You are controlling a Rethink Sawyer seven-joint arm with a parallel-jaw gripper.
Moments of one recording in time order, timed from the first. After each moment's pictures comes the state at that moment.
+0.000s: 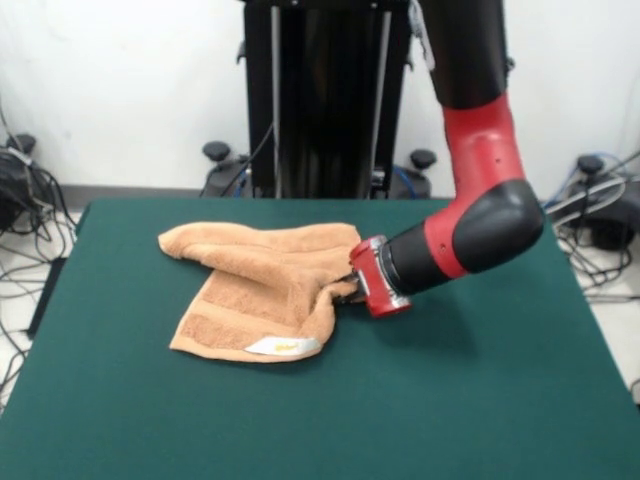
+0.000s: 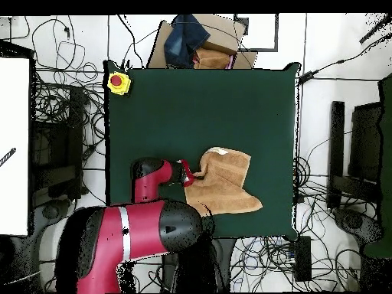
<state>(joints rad) 0.03 -0.04 0.38 1.78 1.70 -1.21 1.12</state>
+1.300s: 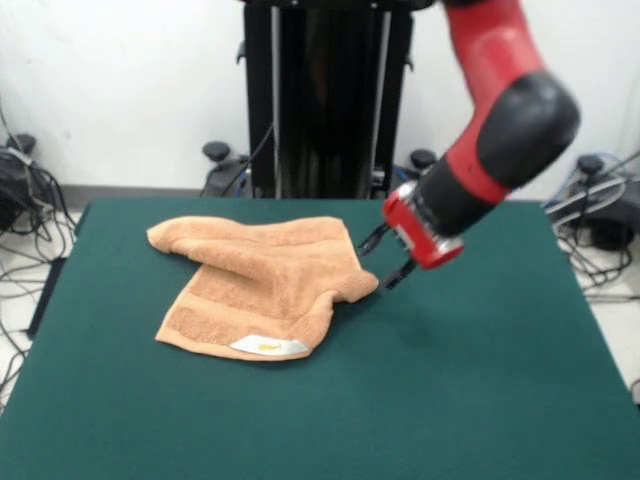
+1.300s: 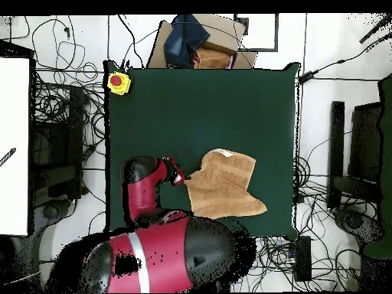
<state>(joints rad) -0.09 -0.43 0.52 2.13 1.71 -0.94 1.10</state>
